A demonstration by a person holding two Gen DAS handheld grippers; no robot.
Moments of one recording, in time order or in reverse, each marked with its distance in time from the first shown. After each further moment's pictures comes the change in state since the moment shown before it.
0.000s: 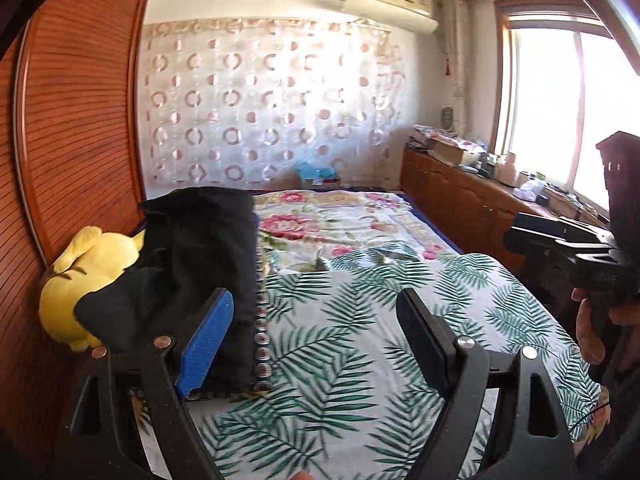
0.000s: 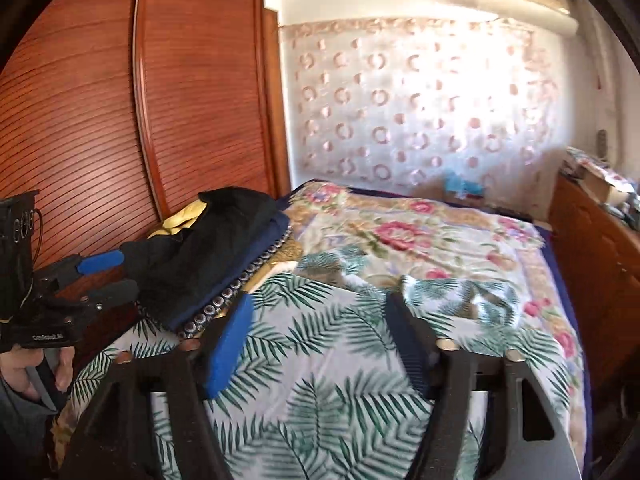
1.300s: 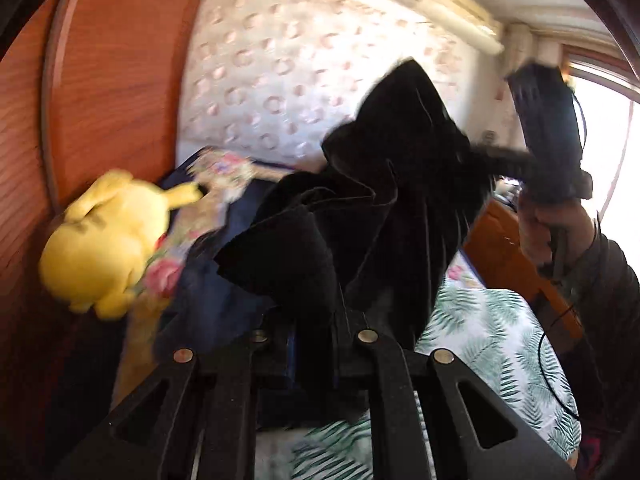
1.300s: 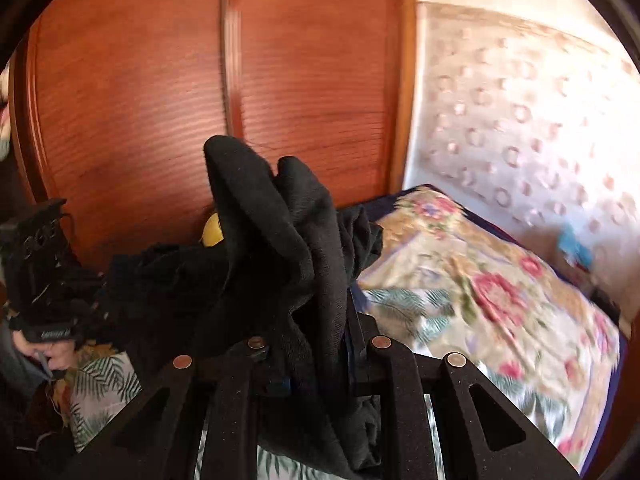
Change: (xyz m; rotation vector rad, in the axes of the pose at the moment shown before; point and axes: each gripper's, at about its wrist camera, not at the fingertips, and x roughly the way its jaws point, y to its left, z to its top) left arm 0.048 0.133 0.005 -0.258 0.086 0.054; right arm 0.248 -0.025 0.171 -0.383 0.157 0.449
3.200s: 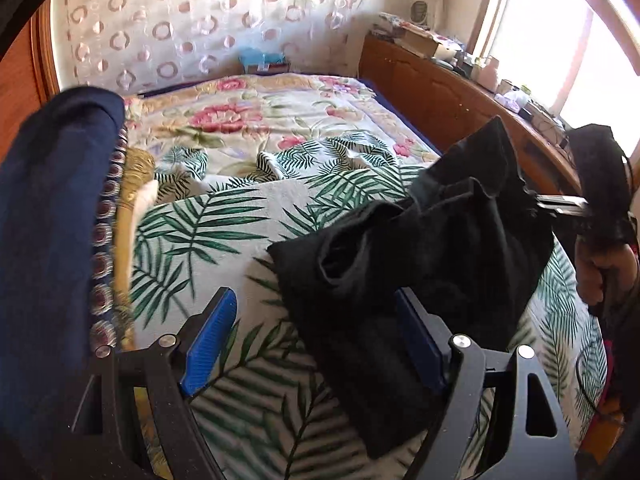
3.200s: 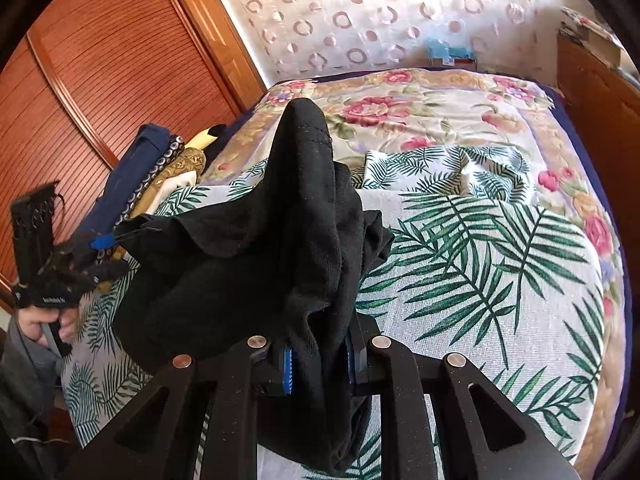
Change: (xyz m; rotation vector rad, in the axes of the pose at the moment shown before) left arm 0.177 -0.150 -0.045 0.298 0.382 -0.166; right arm -0.101 -0.089 -0.319 0.707 0.142 -0.212
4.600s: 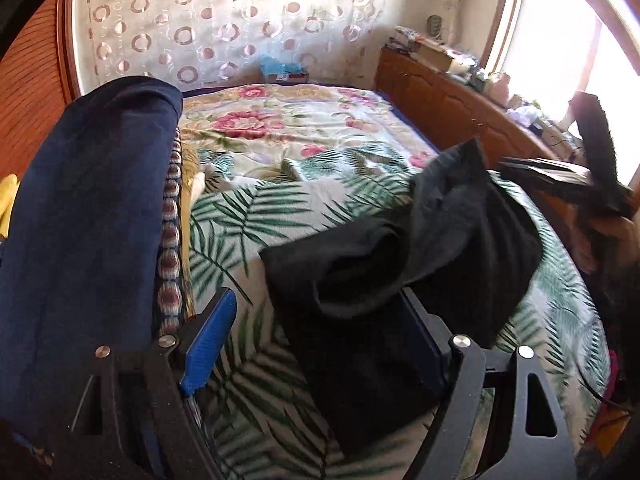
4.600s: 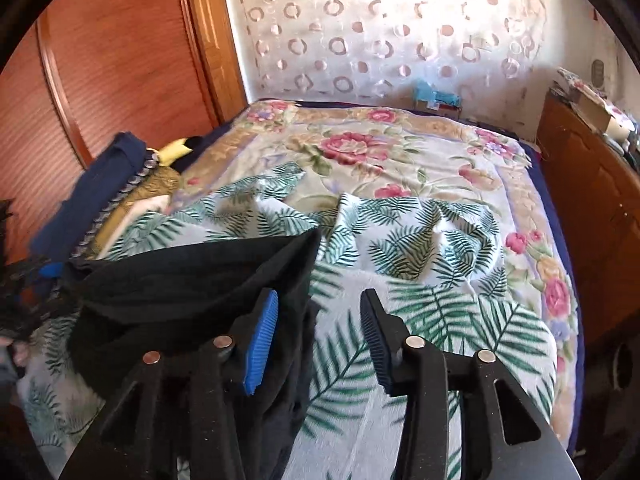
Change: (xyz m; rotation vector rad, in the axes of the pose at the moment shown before) left arm -0.029 0.024 -0.020 -0.026 -0.048 0.050; right arm -0.018 0.072 0.021 -0.152 -0.072 -0.159
